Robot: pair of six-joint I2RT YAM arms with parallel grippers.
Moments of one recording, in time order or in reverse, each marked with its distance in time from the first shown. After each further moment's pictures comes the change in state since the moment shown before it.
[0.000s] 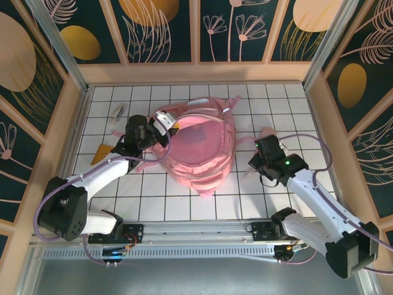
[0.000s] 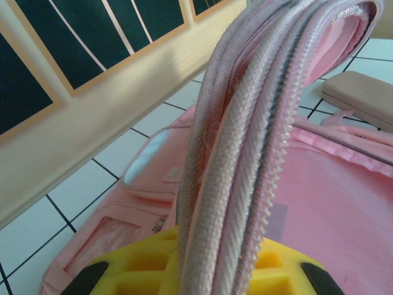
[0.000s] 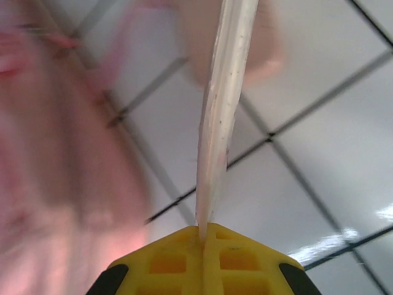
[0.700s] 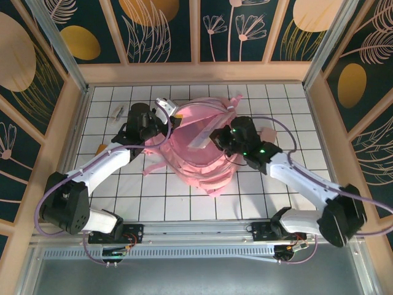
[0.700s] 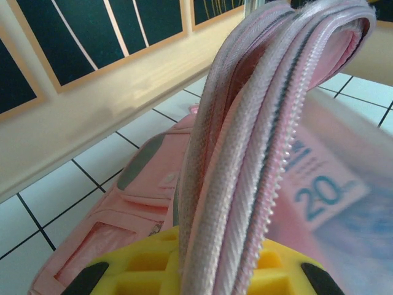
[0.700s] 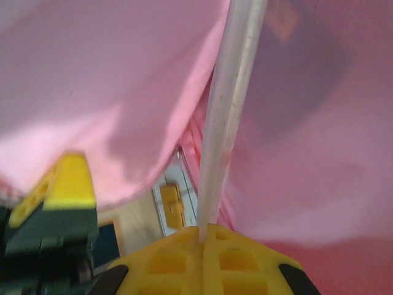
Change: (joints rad) left arm 0.000 0.057 0.169 -0.132 0.034 -0.158; right arm 0.175 0.316 0.070 0.734 -0.278 0.307
